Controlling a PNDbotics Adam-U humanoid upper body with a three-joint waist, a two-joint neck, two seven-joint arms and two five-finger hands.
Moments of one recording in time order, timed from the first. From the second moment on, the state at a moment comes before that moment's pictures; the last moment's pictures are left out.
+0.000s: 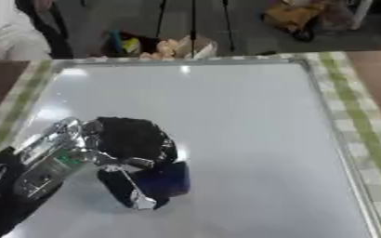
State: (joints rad) left arm -0.83 0.55 -0.54 -1.66 -0.78 -0.42 -0.68; right arm -0.23 -0.50 -0.04 -1.98 0.18 -0.56 -0.49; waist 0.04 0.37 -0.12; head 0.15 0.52
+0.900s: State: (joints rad) left arm -0.83 0.54 -0.54 -1.62 -0.85 -0.43 -0.67; right arm -0.23 -0.50 -0.04 -1.98 0.18 -0.57 -0.49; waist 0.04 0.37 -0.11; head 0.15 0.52
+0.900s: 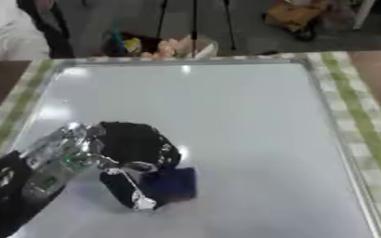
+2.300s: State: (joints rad) left arm -0.83 0.57 -0.47 -1.82 -0.95 -0.33 -0.72; right arm -0.22 -0.50 -0.04 -1.98 0.17 -0.57 -0.49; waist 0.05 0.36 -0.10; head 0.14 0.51
